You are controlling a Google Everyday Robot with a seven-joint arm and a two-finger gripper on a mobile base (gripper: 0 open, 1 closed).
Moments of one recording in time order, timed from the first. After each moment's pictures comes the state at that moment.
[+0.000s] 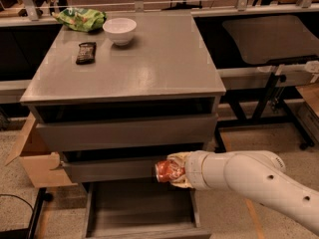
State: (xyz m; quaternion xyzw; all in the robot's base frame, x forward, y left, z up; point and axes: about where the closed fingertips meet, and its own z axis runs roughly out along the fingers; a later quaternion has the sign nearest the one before) arm 0.466 -0.050 0.655 -0.75 0.54 -0.02 0.39
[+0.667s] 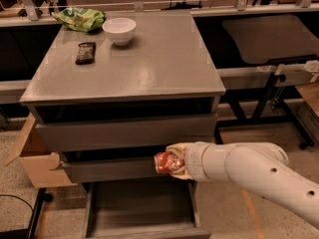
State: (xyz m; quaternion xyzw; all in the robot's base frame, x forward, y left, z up) arm 0.478 -0.049 0.683 -0.75 0.52 -0.04 0.40
